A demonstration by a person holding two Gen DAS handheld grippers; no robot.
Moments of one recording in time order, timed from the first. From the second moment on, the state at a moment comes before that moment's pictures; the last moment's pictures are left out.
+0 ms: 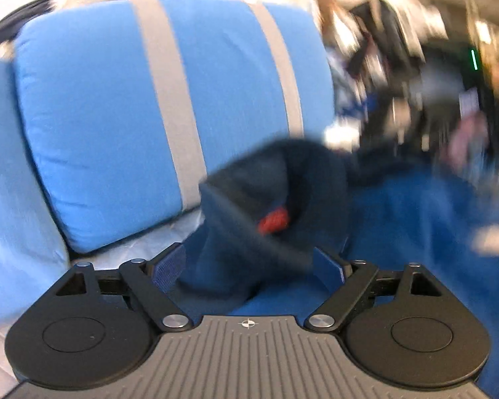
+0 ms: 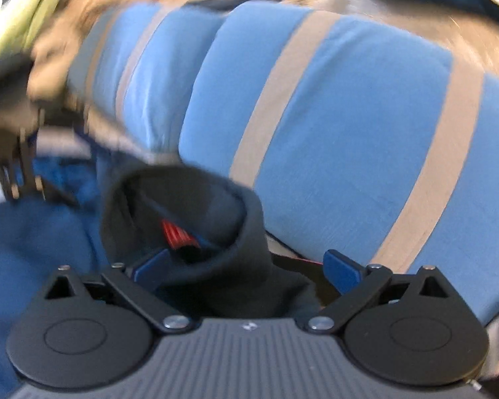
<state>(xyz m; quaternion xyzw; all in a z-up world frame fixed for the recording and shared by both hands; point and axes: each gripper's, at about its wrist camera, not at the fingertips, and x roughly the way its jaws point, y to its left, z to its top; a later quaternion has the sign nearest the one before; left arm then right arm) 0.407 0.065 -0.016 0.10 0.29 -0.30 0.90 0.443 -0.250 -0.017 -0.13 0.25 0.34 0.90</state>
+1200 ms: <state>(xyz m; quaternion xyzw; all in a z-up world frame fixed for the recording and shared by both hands) 0.482 0.044 0.045 0.06 0.27 0.01 0.96 0.487 -0.189 0.032 -0.06 0.27 0.14 0.95</state>
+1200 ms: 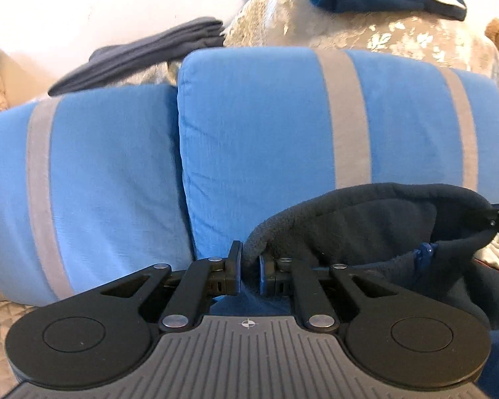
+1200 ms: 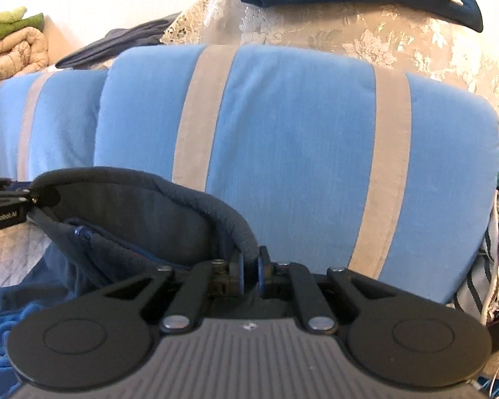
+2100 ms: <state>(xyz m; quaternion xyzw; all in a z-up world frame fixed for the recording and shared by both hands) 0.535 0.115 0.014 -0.20 0.39 -0.06 0.90 0.540 -0.216 -0.007 0.04 0.30 0.12 0.94</state>
